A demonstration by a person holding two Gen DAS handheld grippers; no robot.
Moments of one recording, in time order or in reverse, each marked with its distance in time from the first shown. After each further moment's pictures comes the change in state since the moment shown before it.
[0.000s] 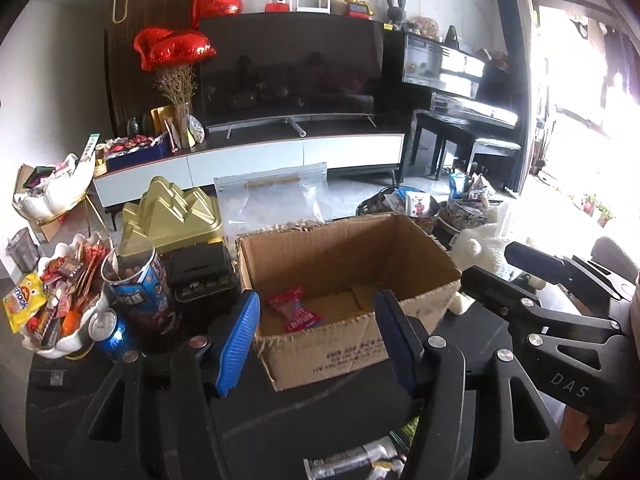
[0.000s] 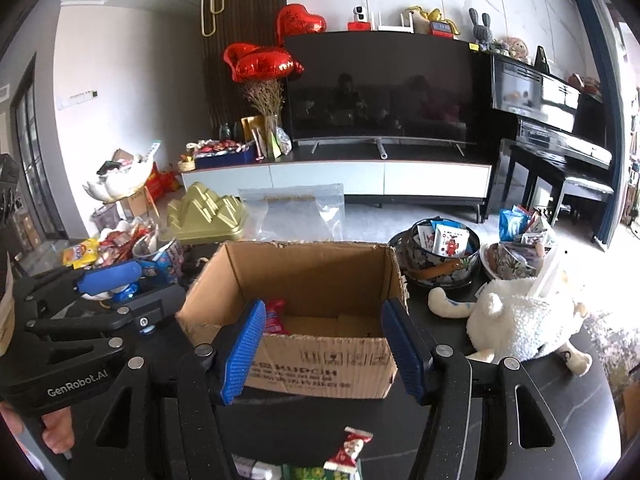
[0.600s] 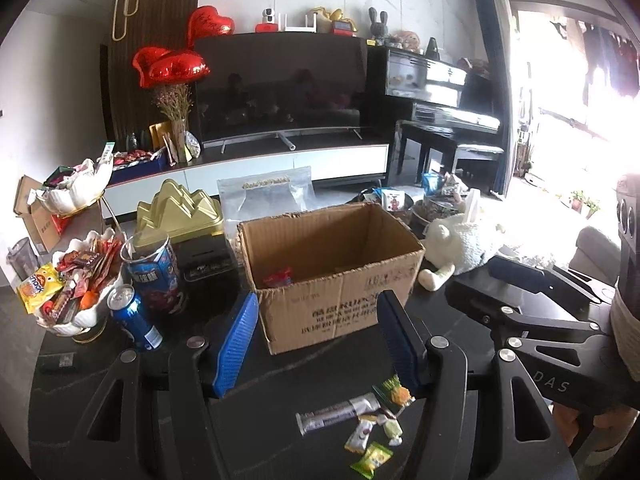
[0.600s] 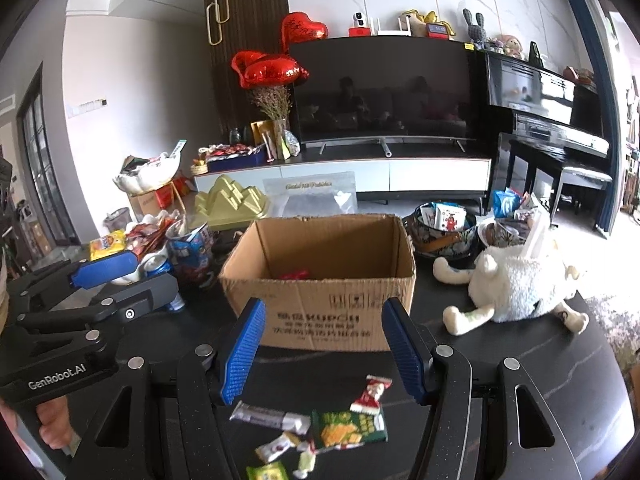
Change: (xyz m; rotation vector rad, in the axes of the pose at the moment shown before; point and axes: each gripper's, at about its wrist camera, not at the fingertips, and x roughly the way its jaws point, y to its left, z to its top) left arm -0.074 -0.012 -0.049 0.036 -0.061 -0.027; right arm -0.061 0.014 -0.049 0.032 -0.012 0.032
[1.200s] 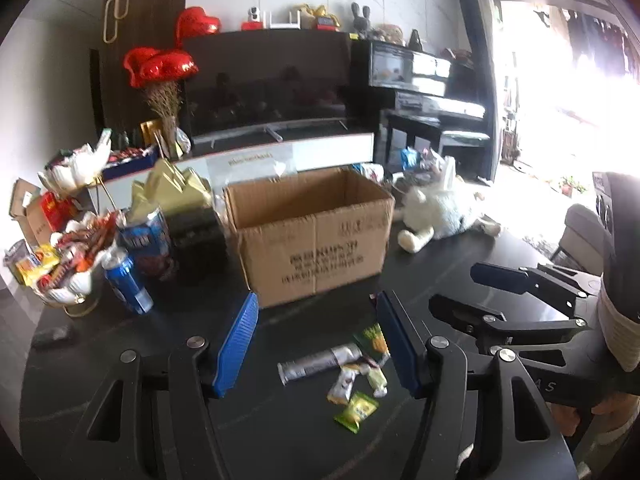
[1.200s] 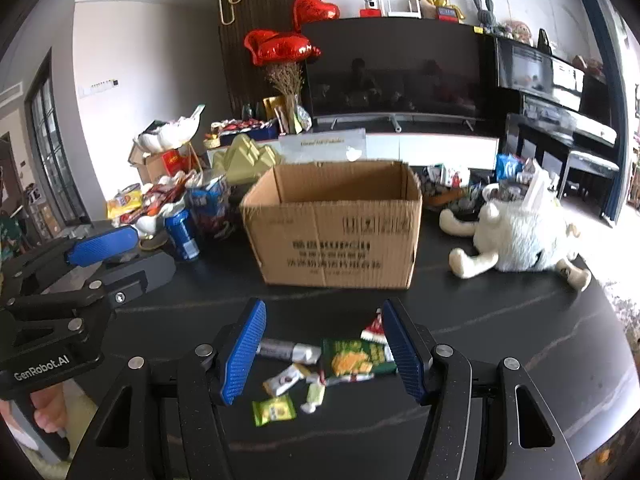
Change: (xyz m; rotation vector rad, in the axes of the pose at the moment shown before) left arm -0.024 -0.023 -0.065 0.036 0.017 -0.026; right arm -0.022 0.004 -0.069 -0.021 0.078 0.034
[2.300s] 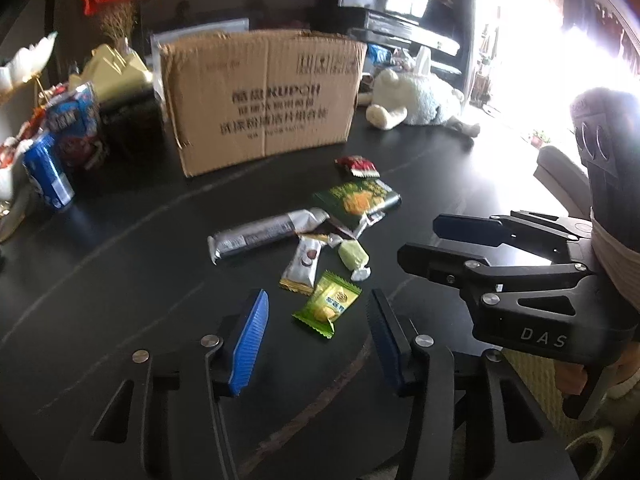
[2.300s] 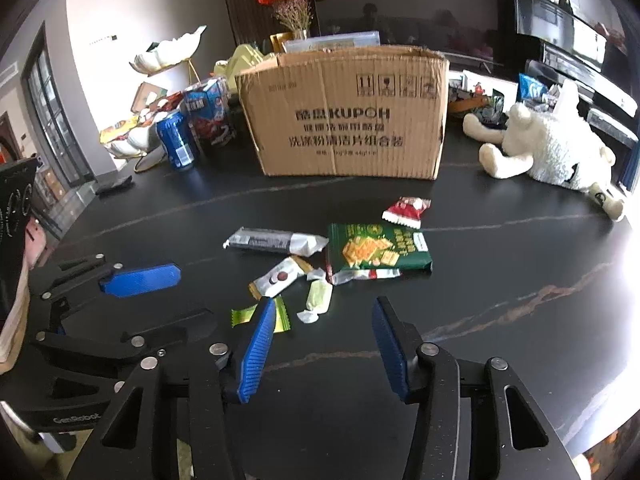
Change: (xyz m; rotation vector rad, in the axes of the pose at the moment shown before) left arm 0.079 -0.010 -0.109 -0.006 0.273 -0.180; right arm 0.062 -0.001 -0.088 -0.002 0.212 0.047
